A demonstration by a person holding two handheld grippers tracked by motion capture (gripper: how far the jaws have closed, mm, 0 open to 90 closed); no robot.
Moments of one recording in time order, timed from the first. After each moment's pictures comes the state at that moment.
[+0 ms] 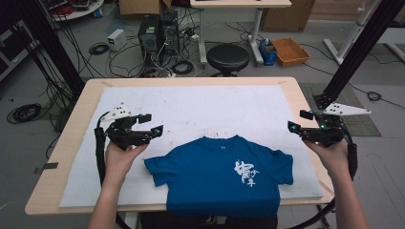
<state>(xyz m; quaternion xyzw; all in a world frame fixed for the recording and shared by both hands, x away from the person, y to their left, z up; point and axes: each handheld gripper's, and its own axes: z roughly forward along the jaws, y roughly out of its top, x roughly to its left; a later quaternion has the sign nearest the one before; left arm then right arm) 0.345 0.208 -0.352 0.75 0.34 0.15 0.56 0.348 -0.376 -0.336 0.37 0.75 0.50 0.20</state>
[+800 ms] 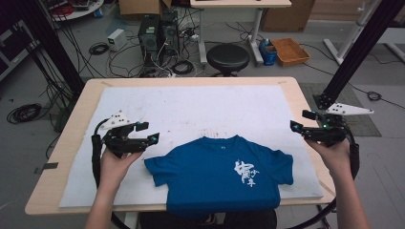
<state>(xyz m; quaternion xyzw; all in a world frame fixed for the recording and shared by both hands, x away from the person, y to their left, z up) 0.325 0.225 -0.375 0.76 0.35 0.14 0.52 0.350 -0.384 -0.338 0.38 0.75 0.50 0.20</state>
